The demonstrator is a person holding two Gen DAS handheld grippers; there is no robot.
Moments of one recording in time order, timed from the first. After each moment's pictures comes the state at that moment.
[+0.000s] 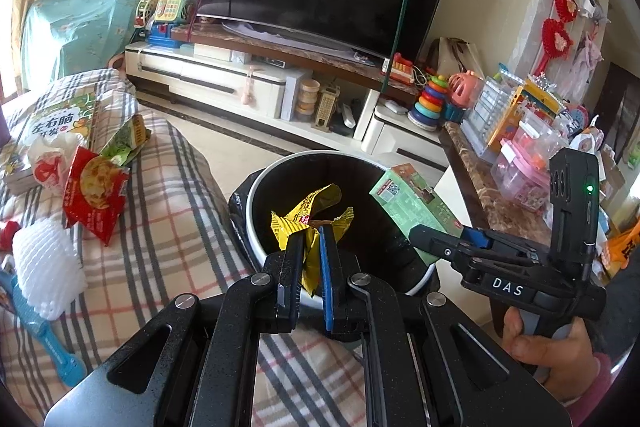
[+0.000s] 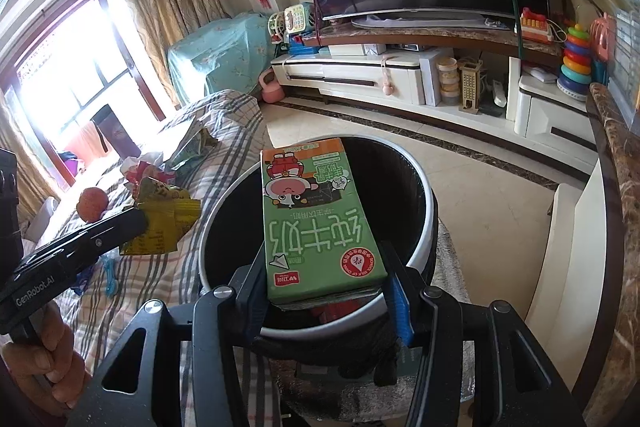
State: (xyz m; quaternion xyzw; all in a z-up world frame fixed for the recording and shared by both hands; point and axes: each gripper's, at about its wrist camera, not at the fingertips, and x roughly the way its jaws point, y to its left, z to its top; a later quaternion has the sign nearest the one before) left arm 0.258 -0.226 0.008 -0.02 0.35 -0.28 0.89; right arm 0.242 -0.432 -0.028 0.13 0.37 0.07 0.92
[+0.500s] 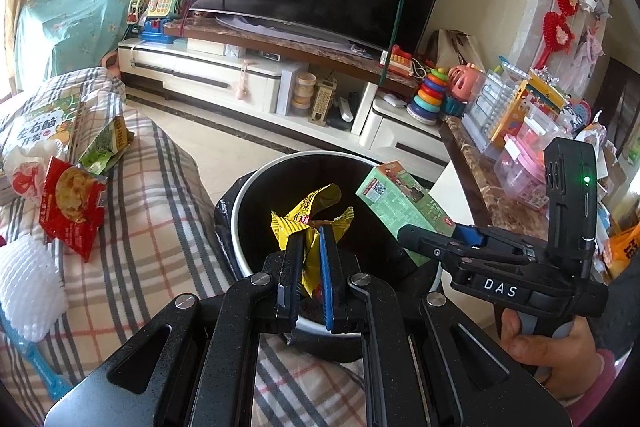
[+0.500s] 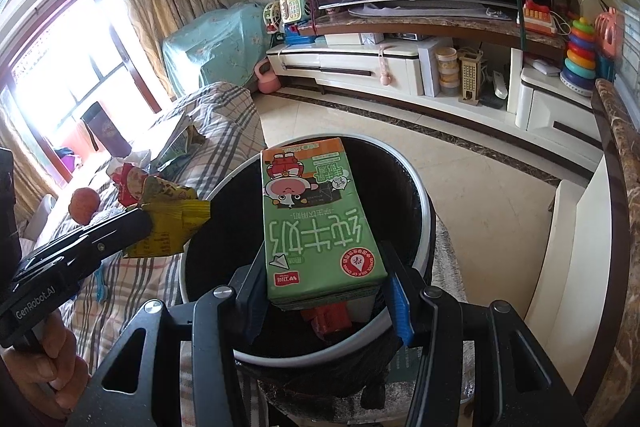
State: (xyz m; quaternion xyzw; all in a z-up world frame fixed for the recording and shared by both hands) left arm 0.277 -0.244 0.000 -0.01 0.36 -0.28 0.89; right arm 0.264 -0.439 -0.033 0.13 0.39 0.07 0.91
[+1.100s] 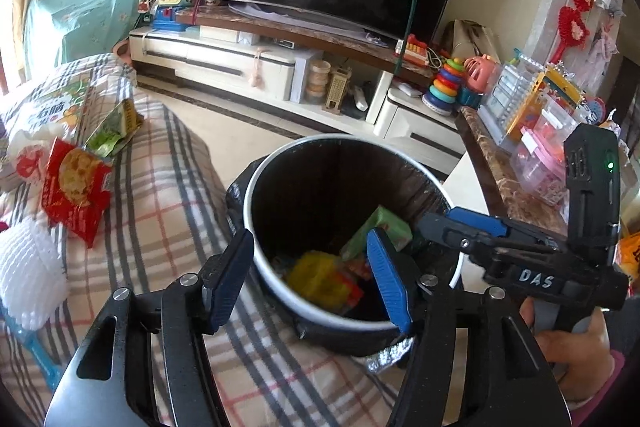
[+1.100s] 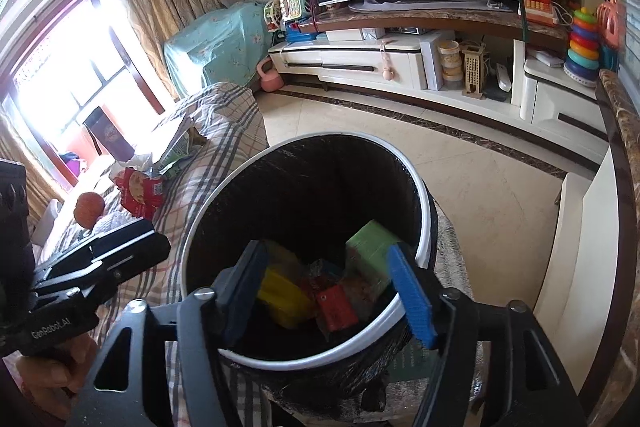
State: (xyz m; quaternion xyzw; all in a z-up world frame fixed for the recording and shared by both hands) left arm 0.277 -0.240 -0.013 0.00 0.38 -0.25 0.89; right arm 0.263 -0.446 -0.034 0.15 0.39 0.08 0.90
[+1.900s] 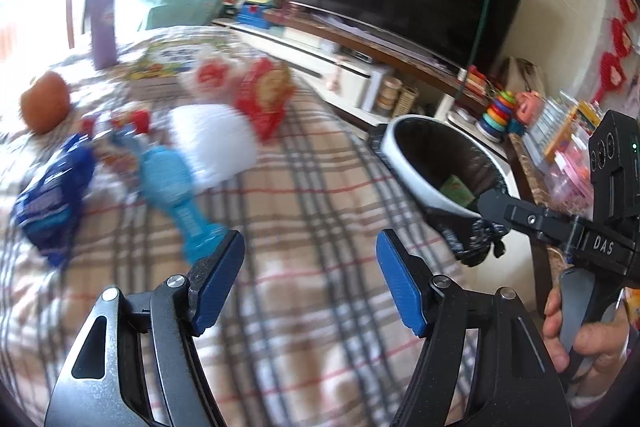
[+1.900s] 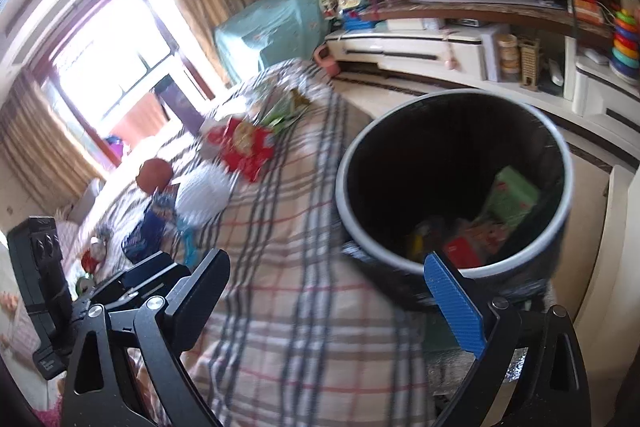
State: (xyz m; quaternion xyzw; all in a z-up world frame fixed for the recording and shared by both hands) left arm 0.195 -0.097 -0.026 -0.06 0.37 -0.14 0.92; right arm 0.219 -0.327 -0.022 0.14 0.40 0.16 0.89
